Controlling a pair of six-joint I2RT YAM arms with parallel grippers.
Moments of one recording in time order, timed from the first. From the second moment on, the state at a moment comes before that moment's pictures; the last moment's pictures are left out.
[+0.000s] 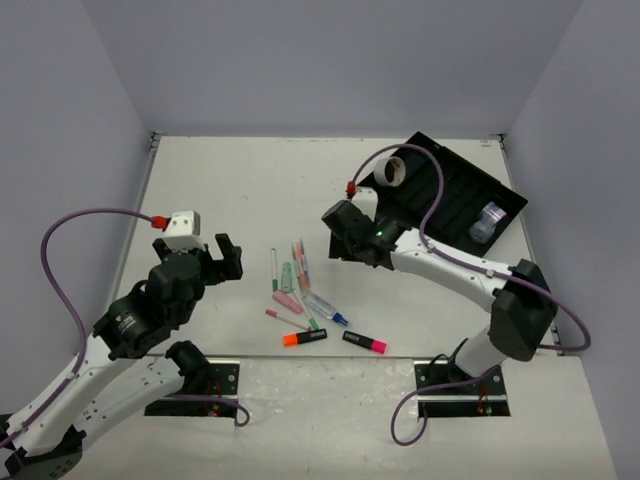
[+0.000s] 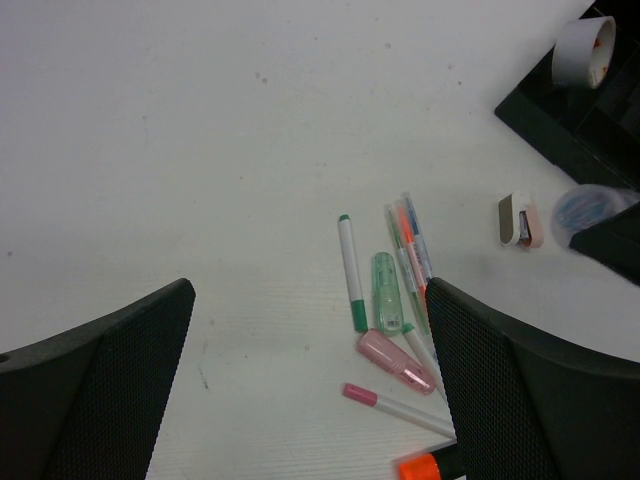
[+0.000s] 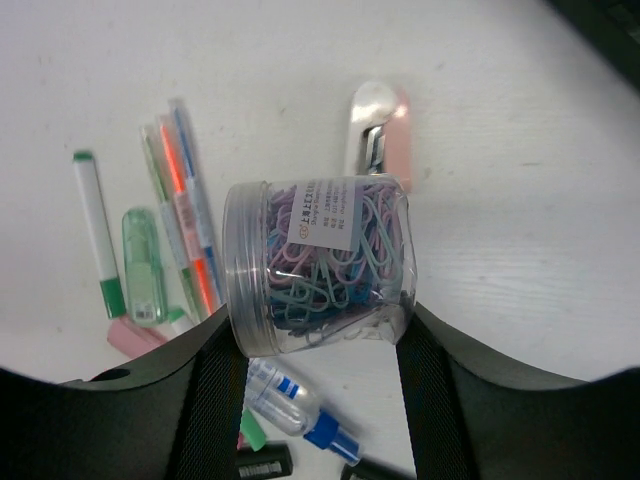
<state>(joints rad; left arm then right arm) -0.76 0.56 0.82 -0.72 -0.63 -0.48 0.86 1.55 1.23 -0.67 0.45 0.82</state>
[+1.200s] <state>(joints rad) -0.76 0.53 0.82 -0.71 -0.60 -0.48 -0.11 1.56 1.04 -0.61 0.32 0.53</state>
